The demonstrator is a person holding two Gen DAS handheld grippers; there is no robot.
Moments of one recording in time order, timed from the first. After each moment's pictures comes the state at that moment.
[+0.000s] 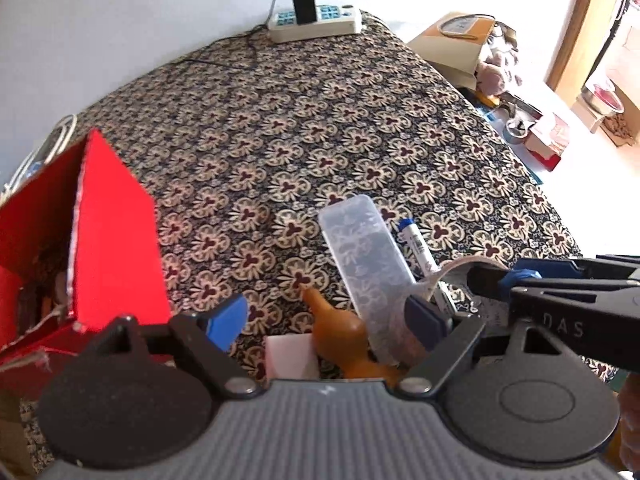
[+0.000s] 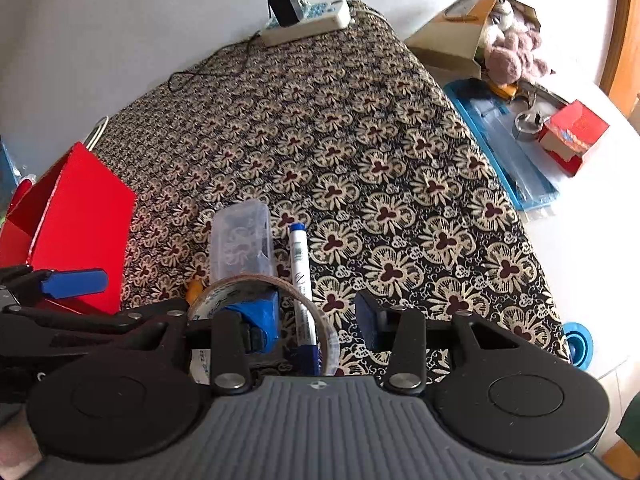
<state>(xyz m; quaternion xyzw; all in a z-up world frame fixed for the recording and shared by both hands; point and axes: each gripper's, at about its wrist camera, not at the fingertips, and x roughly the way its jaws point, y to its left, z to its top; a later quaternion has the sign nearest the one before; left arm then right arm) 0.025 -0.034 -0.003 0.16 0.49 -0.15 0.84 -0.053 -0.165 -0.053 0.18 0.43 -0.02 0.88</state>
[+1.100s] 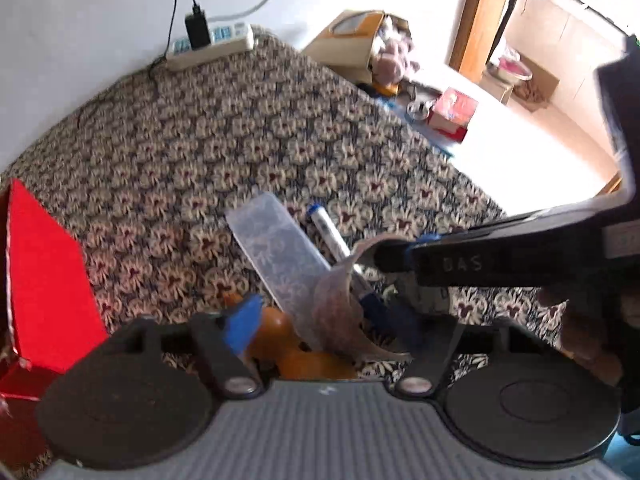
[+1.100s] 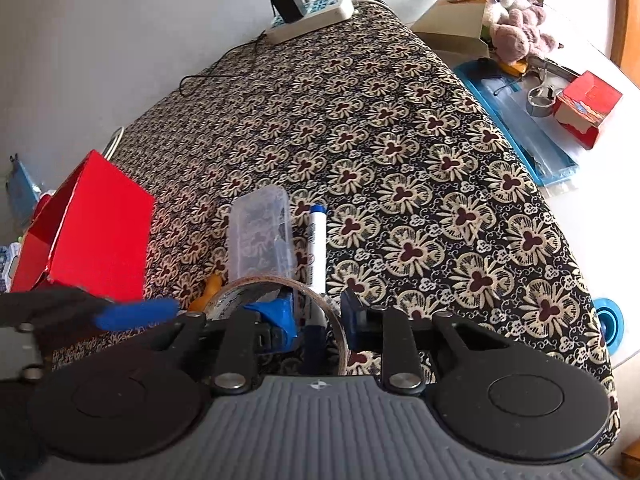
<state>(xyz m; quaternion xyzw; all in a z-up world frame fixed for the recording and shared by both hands) -0.003 -0.042 -0.005 0.17 0.47 -0.30 0.81 -0.066 -0.163 -0.059 0.23 0.41 0.01 0.88</state>
